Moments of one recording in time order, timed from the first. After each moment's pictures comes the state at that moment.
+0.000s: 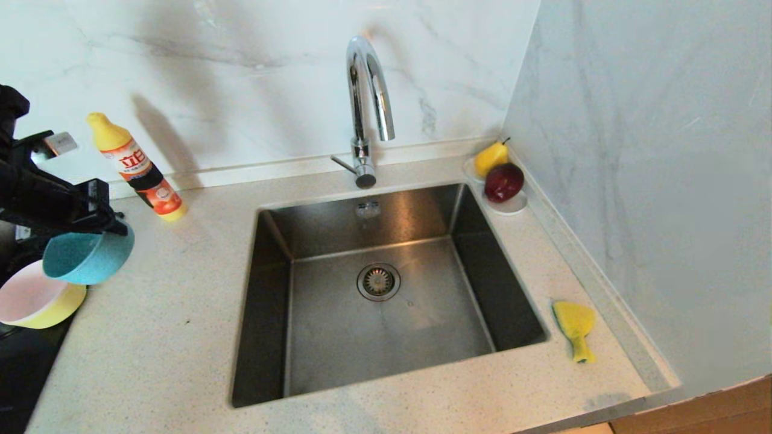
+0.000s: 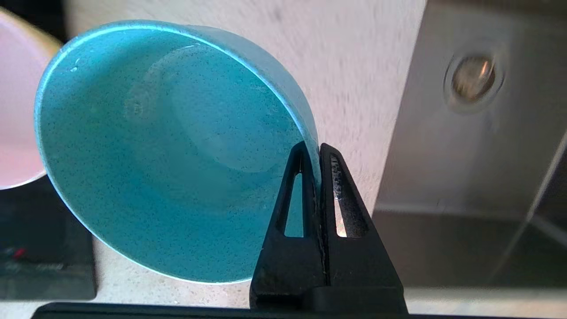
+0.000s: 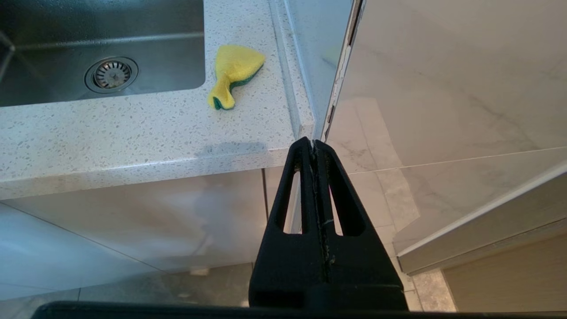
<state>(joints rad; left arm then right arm) 0.34 1.81 -1.76 0.77 -0.24 -0.07 0.00 0.00 0.00 0.00 0.01 0.01</state>
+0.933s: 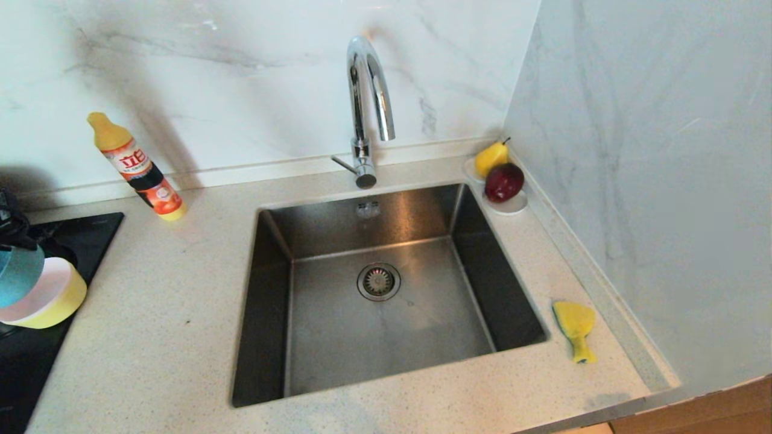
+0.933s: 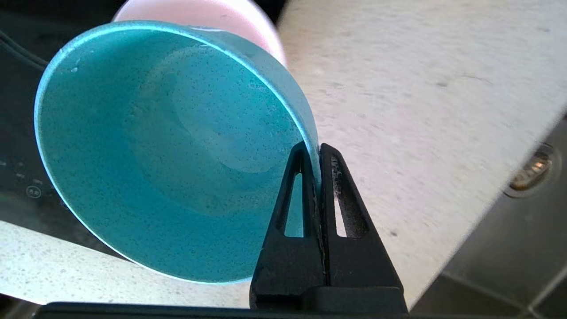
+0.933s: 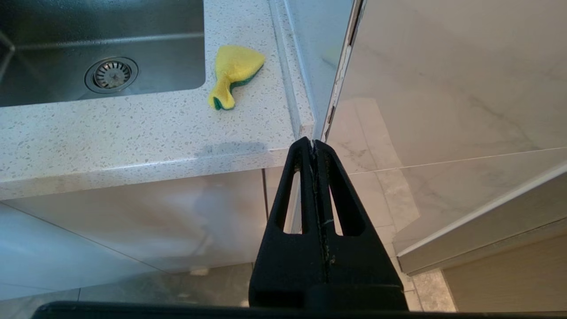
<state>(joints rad) 0.63 1.91 -1.87 0.82 -0.24 -0.10 0.00 0.00 0.00 0.00 0.01 0.01</state>
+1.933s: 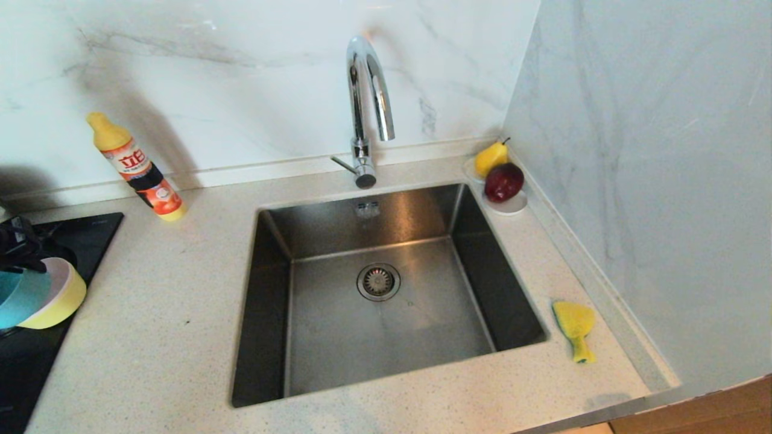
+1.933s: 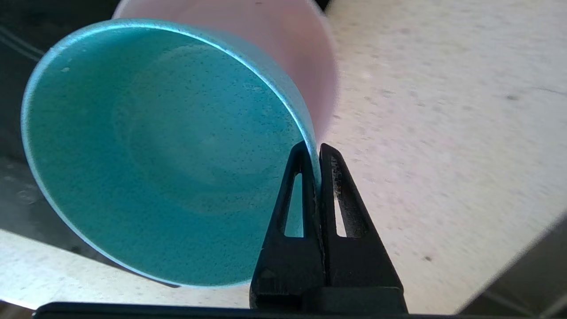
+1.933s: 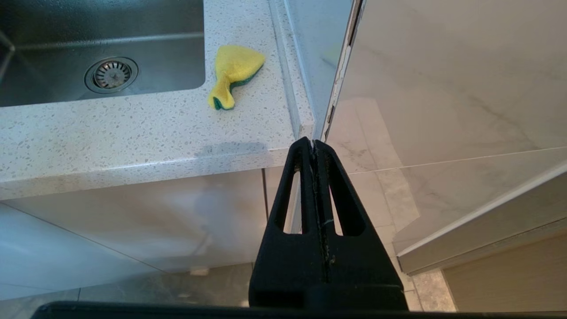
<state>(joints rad) 0.66 2.02 -1.87 0.81 -0.22 -0.10 0.00 0.00 0.00 0.00 0.01 0.01</state>
